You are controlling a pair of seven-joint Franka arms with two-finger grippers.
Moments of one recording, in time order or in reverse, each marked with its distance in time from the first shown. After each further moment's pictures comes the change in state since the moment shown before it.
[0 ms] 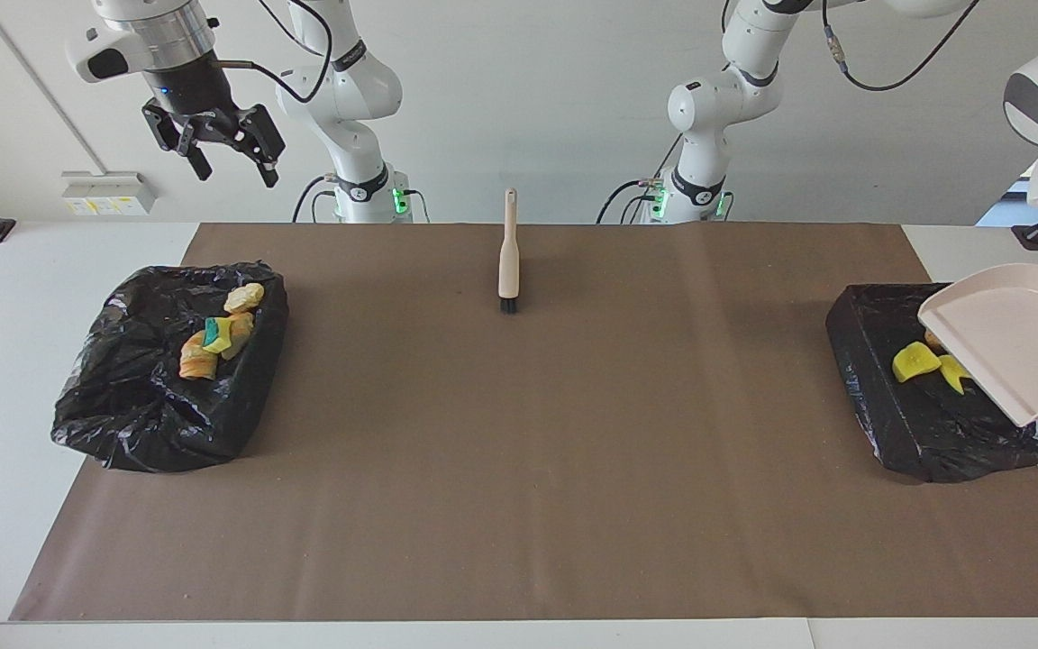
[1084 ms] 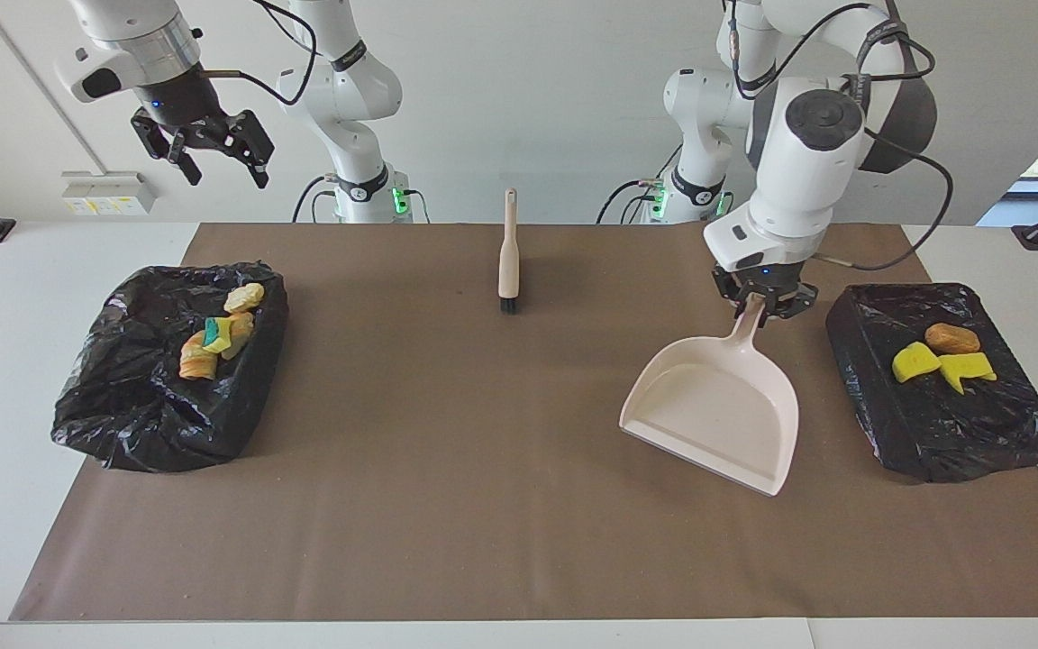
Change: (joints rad) left arm -0.603 0.009 -0.008 -0.108 -0.545 -0.081 -1.339; right arm -0.020 -0.004 -0.002 -0.032 0.001 -0.031 -0.104
